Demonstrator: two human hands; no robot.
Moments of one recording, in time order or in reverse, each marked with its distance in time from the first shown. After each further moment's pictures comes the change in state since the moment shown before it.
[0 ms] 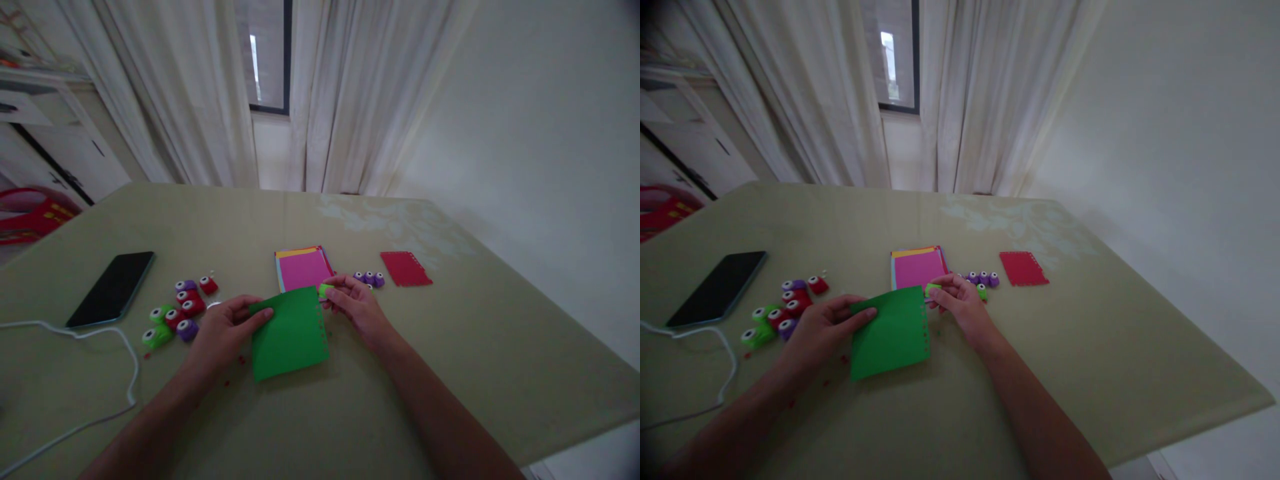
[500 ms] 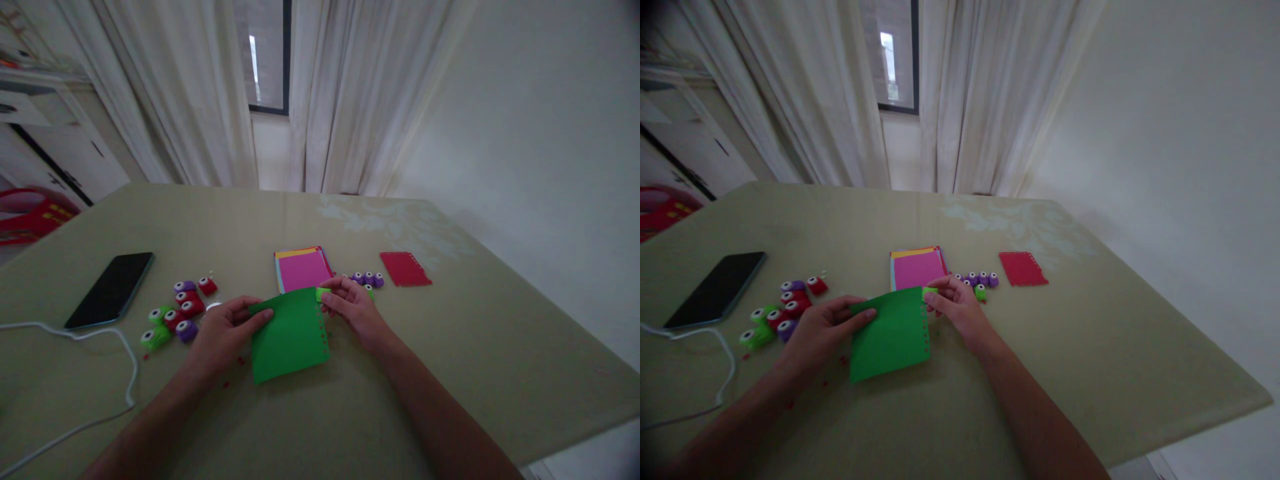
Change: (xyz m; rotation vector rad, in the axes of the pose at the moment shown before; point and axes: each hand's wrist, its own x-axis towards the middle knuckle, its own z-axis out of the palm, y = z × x) left_hand 0.000 0.001 0.001 0.013 -0.002 0.001; right_hand 0.001 0.003 0.002 0.013 -0.052 -0.025
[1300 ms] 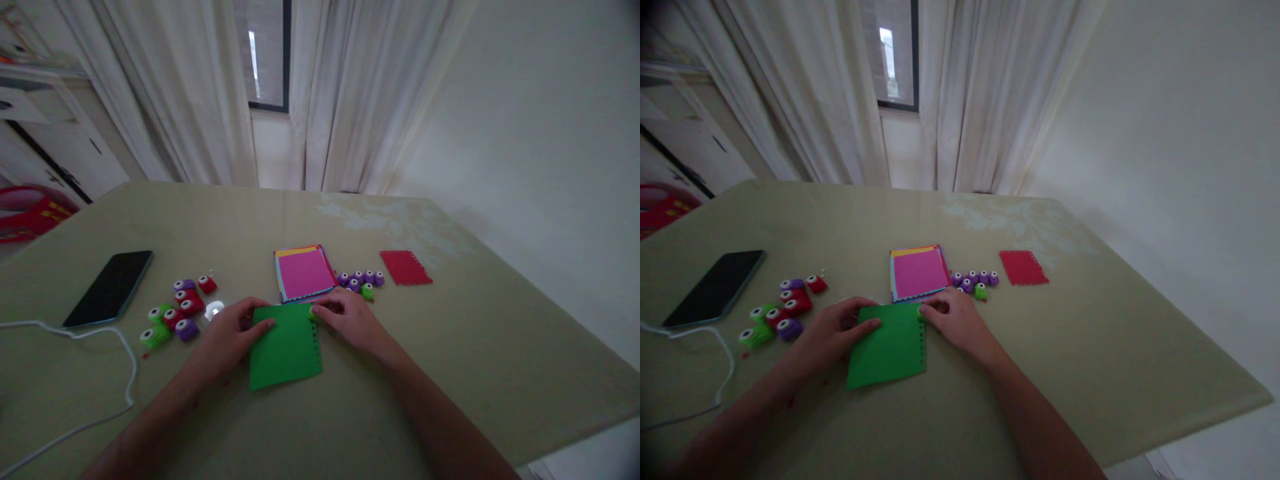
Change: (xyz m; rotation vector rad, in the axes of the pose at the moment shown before) left_hand 0.010 -0.021 -0.007 0.305 -0.137 0.124; right_hand -0.005 0.002 0.000 -0.865 -0.031 -0.157
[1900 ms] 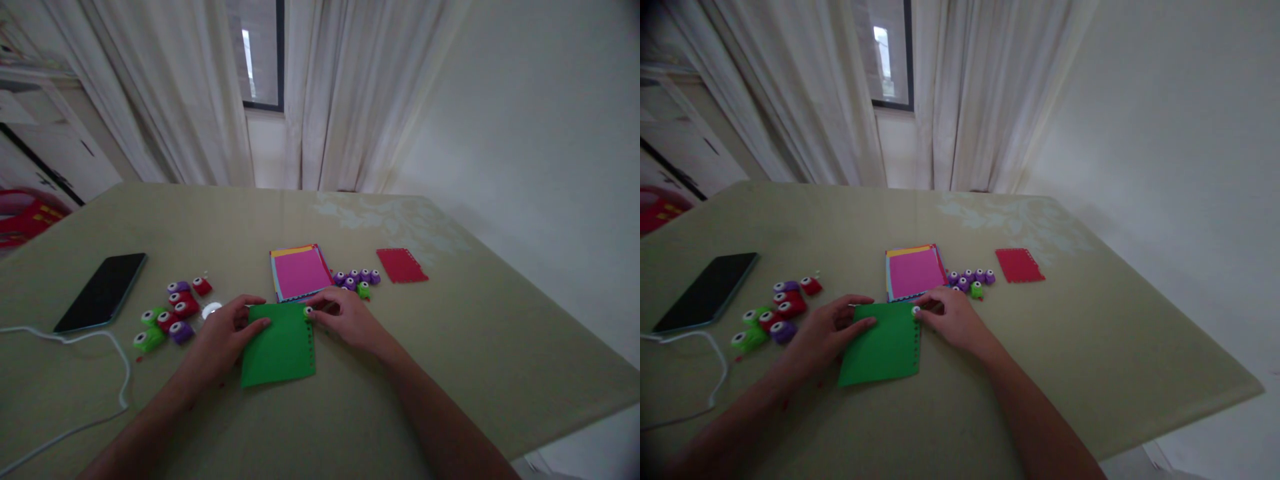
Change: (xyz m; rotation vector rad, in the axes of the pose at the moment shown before) left_hand -0.002 0.007 0.000 -0.105 0.037 -0.059; right_hand -0.002 -0.001 -0.004 0.207 -0.081 -0.045
